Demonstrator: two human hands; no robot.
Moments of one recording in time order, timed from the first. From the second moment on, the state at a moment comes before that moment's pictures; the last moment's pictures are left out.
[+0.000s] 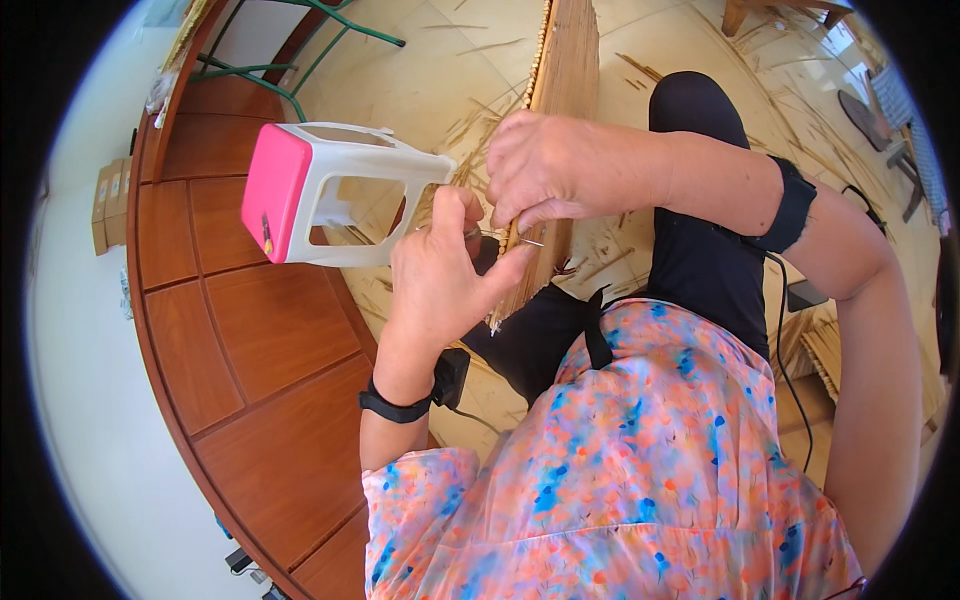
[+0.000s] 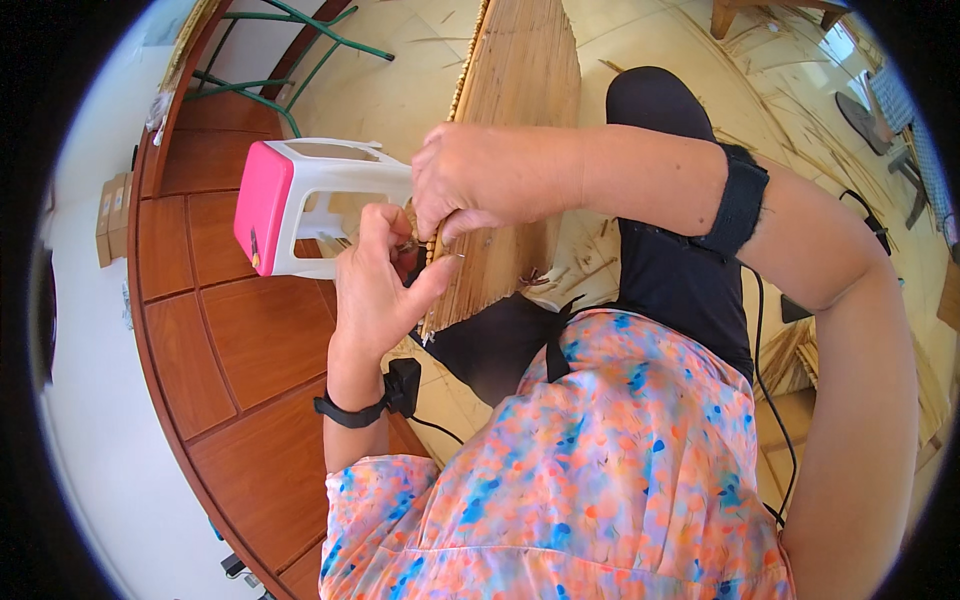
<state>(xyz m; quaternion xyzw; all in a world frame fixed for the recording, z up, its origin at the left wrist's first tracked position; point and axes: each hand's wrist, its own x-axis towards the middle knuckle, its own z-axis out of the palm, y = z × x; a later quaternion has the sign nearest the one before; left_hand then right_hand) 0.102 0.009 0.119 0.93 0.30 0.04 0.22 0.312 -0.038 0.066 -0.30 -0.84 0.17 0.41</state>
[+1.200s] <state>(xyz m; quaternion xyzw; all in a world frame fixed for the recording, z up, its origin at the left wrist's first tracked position) 0.109 0.006 0.118 0.88 0.38 0.10 0.26 0.312 -0.028 0.058 -0.30 -0.84 0.13 0.43</state>
